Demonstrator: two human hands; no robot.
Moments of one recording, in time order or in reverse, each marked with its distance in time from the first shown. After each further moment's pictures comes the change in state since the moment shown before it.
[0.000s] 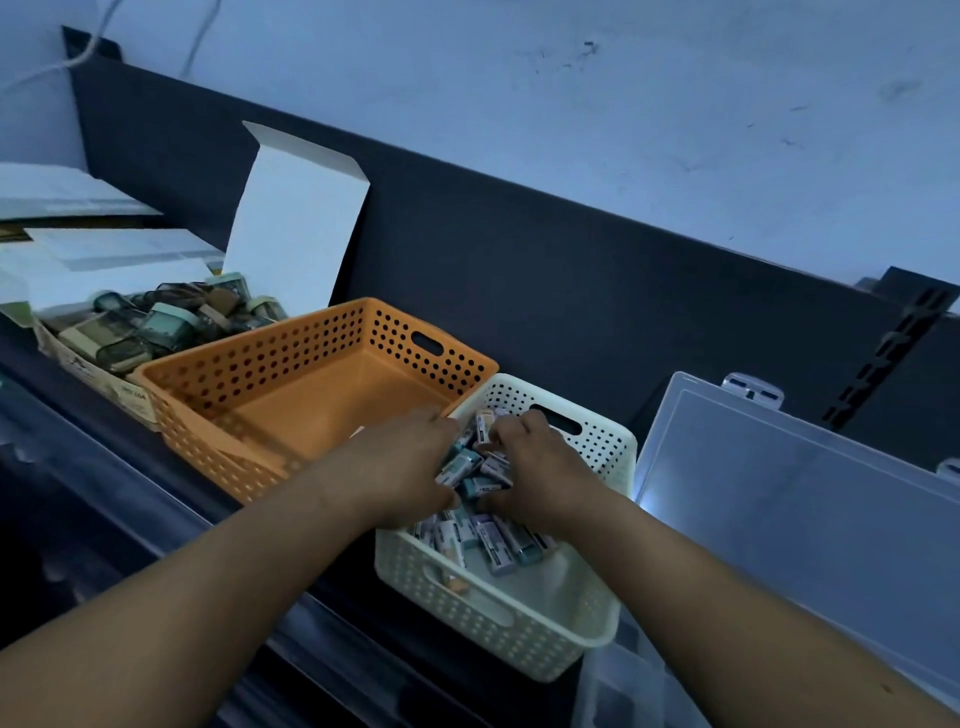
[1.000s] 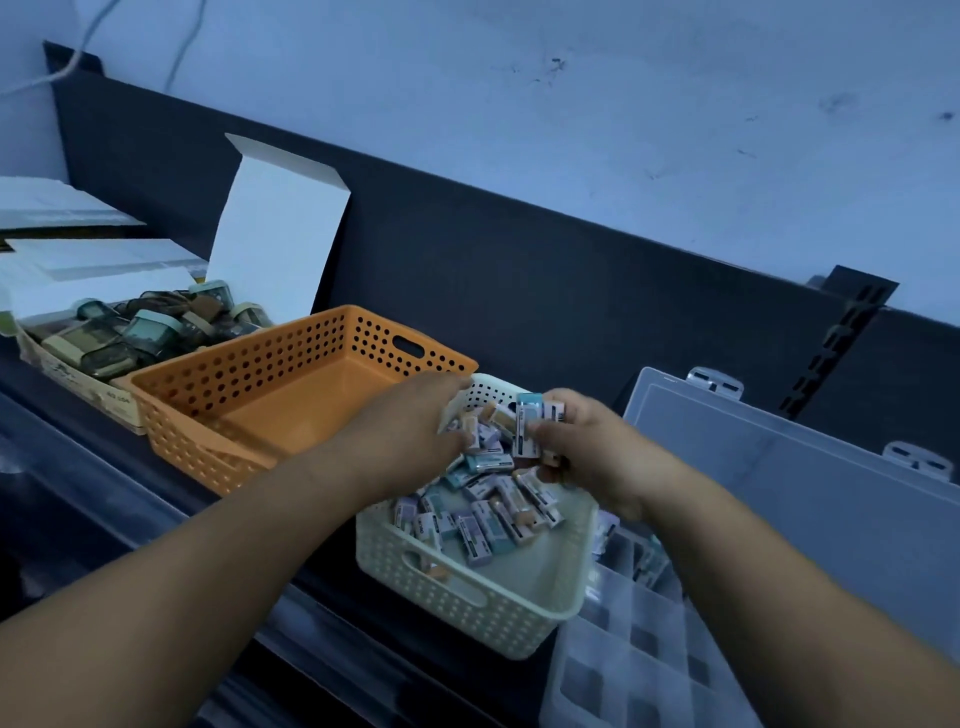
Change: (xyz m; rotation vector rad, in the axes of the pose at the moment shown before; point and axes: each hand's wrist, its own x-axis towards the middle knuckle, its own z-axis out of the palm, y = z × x) left_hand 0.003 0.017 -0.011 -0.290 0.206 0.019; right_hand -0.045 0.013 -0.063 1.086 -0.030 0.191
